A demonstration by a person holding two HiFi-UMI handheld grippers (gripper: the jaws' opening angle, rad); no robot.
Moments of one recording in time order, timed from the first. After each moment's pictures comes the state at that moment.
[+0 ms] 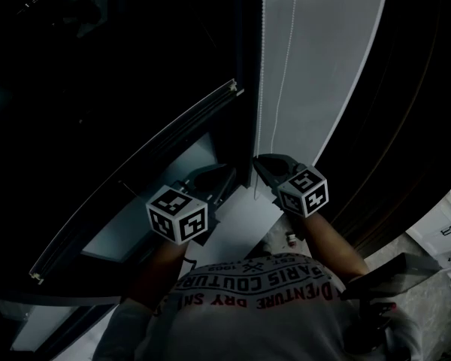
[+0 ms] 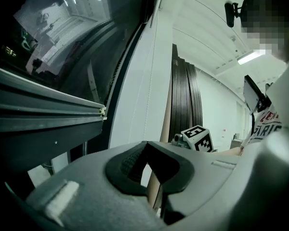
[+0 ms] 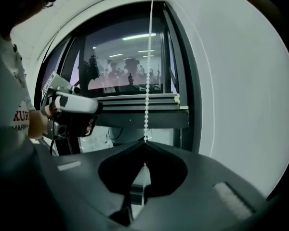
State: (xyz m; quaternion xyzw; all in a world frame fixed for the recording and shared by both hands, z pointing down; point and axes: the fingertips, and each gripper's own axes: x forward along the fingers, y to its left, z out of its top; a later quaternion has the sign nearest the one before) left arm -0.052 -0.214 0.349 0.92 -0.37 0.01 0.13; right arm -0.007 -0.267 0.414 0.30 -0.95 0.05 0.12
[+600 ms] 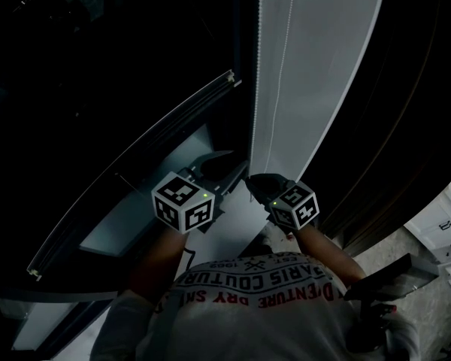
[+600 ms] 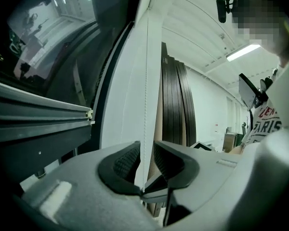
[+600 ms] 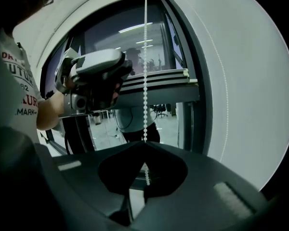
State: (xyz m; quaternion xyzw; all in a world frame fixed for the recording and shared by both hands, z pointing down) left arm -0.027 -0.222 0.346 0.94 -0.33 0.02 0.09; right arm -0.020 -0.221 0.482 0.26 -0.95 0.11 0.15
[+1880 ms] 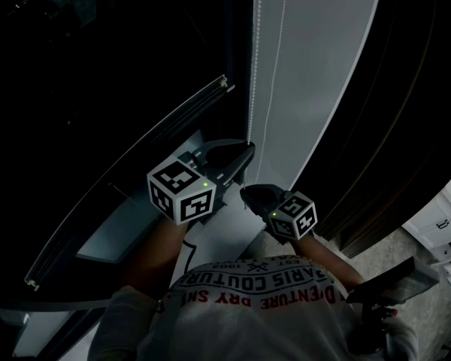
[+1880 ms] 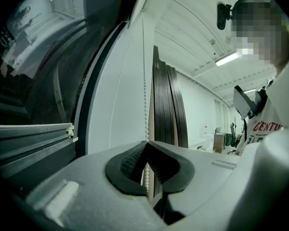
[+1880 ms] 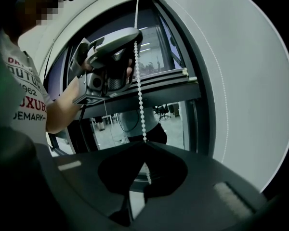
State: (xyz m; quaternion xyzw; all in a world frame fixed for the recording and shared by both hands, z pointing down) left arm 0.005 -0.234 0.298 0.96 -0.26 0.01 0.06; right arm -0.019 -0.204 0.487 0.24 -0.95 0.15 0.12
